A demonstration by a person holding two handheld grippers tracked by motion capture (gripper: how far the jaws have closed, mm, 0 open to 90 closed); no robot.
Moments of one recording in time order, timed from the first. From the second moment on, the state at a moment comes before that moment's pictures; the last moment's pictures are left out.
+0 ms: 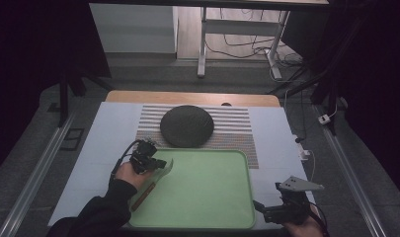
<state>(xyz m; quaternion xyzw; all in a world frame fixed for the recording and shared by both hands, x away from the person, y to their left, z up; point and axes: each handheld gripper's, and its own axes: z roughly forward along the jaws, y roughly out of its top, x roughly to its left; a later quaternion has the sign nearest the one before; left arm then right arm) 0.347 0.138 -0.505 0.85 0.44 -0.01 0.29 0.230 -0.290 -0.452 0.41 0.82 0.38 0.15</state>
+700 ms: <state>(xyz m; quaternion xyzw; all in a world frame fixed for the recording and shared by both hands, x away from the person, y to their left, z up) 0.328 0.098 -0.509 0.88 0.37 -0.06 0.29 0.230 -0.292 -0.452 0.41 0.81 0.38 0.15</state>
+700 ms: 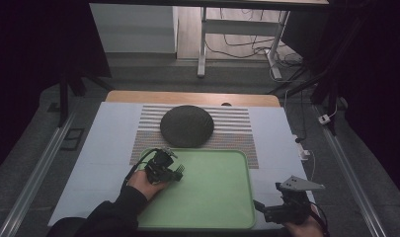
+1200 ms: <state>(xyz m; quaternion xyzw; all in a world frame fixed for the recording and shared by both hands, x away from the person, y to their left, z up) 0.343 0.129 -0.517 0.86 0.43 -0.03 0.26 0.231 -0.292 -0.452 0.41 0.81 0.38 0.14</state>
